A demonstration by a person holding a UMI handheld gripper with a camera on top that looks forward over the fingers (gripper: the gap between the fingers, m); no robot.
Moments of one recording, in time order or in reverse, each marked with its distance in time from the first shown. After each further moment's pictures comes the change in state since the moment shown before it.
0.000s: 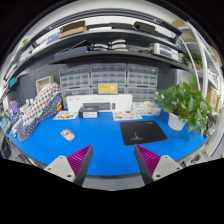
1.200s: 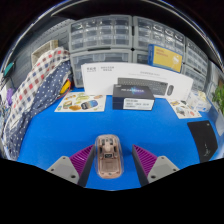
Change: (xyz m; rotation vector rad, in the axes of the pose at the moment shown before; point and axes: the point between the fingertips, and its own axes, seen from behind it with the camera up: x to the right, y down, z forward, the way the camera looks) arm -0.239 0.027 0.297 -0.278 -0.082 -0.043
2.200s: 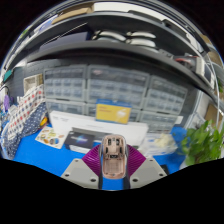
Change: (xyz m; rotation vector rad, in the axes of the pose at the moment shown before) arm 0.215 -0.180 -0.121 0.236 0.108 -0.100
